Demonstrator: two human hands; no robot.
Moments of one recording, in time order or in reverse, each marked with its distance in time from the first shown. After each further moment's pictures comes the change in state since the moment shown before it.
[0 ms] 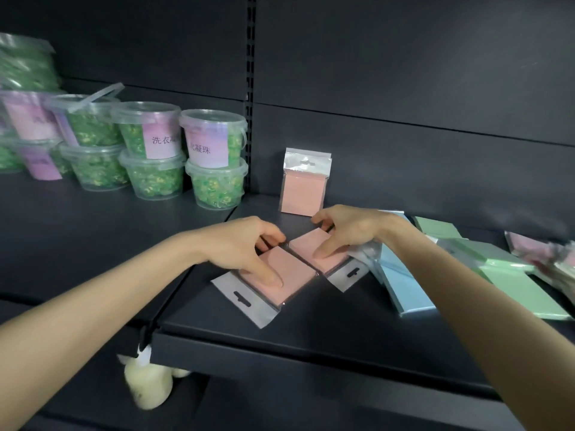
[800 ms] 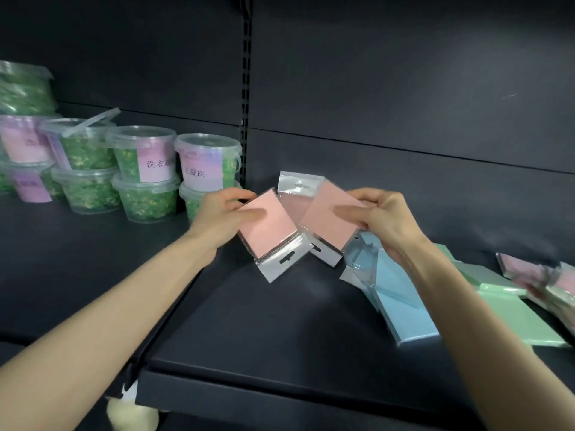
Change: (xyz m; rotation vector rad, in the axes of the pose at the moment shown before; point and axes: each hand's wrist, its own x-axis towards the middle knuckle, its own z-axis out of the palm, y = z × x) left_hand 0.029 -0.005 -0.023 -0.802 0.719 -0.039; right_hand -0.031 0.010 -0.019 0.965 0.652 -0.133
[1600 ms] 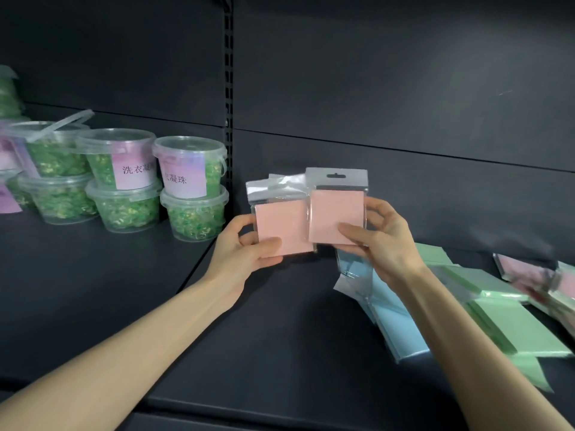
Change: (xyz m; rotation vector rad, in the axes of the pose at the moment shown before) left_hand -0.016 -0.026 0.047 -0.410 -0.091 -0.090; right_hand -0.007 0.026 -0.001 0.329 0.088 0.013
